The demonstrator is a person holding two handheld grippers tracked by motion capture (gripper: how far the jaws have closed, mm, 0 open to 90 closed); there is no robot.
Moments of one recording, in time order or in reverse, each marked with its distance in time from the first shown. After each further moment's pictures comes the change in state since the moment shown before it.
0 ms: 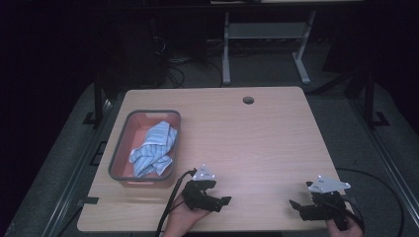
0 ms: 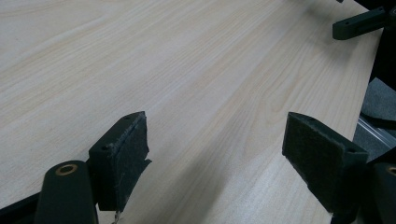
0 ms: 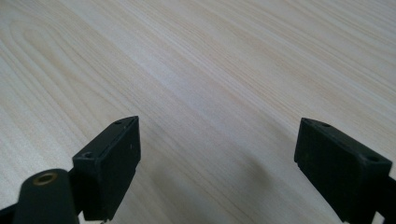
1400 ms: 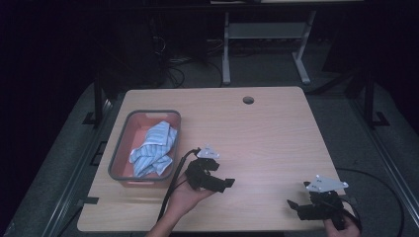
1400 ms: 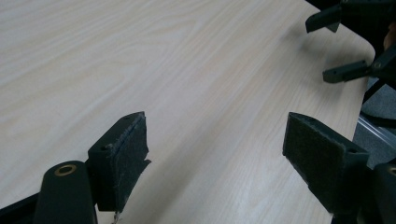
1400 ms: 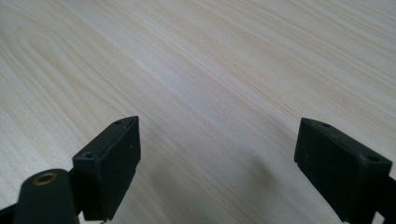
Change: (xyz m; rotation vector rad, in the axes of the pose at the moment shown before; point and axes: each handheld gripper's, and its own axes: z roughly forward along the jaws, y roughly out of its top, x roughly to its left) left arm 0.011 0.064 -0.014 0.014 -0.007 0.024; right arm 0.003 0.003 0.004 -0.005 0.018 0.008
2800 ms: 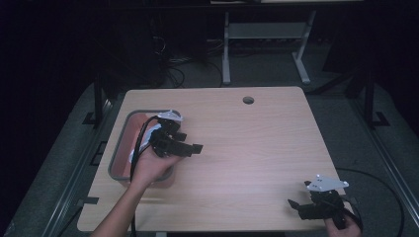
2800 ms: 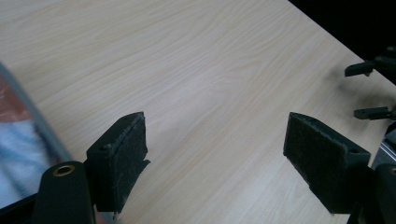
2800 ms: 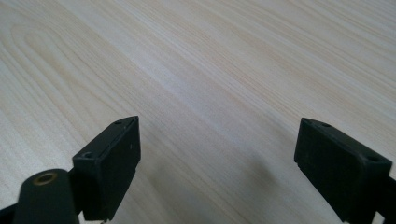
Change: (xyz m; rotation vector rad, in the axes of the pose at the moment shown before) left arm 0.066 0.038 -0.094 -0.018 0.136 -0.101; right arm -0.004 -0.001 0.000 0.005 -0.004 -0.008
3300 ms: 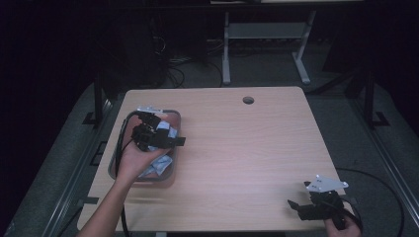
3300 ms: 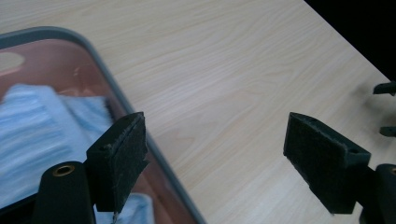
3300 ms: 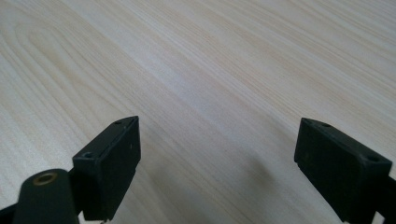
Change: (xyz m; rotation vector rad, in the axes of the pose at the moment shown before) left arm 0.039 -0.008 -0.024 -0.013 0.058 -0.091; right arm 0.003 0.000 -0.001 0.000 0.000 -0.002
